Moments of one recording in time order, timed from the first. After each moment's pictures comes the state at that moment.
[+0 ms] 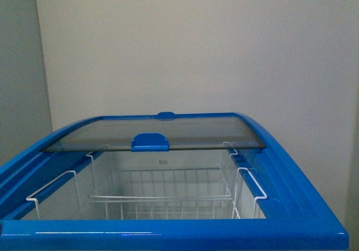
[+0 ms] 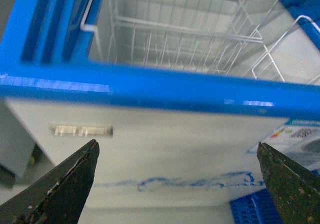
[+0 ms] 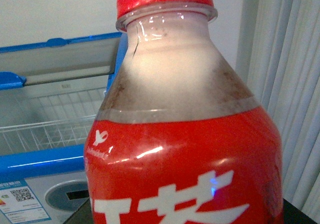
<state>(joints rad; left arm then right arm) -0.11 0.90 0.47 0.06 0.11 -0.17 0.52 0.30 0.27 0.07 0.71 0.10</state>
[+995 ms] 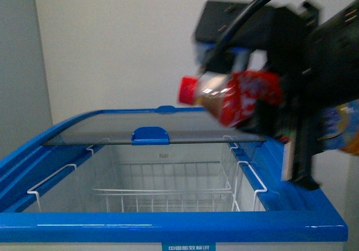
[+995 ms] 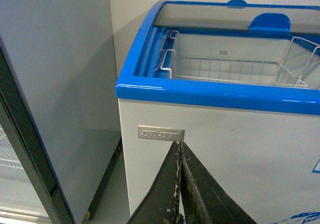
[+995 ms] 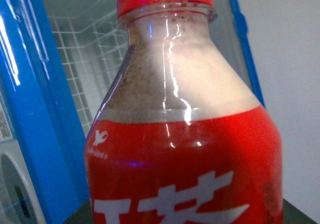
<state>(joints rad) 0.00 0.01 0.02 0.00 0.00 -0.01 0.44 1.38 1.13 -0.11 0.07 -1.05</state>
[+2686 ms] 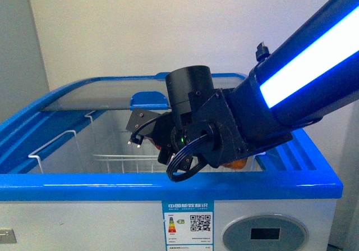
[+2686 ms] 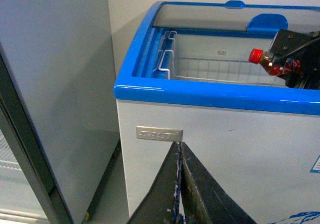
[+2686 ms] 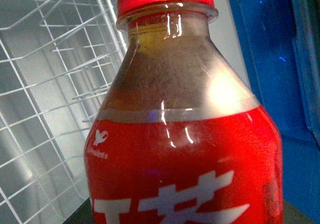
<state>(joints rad) 0.00 0.01 0.02 0.00 0.00 -0.01 0.47 2.31 1.69 0.31 0.27 -1.04</state>
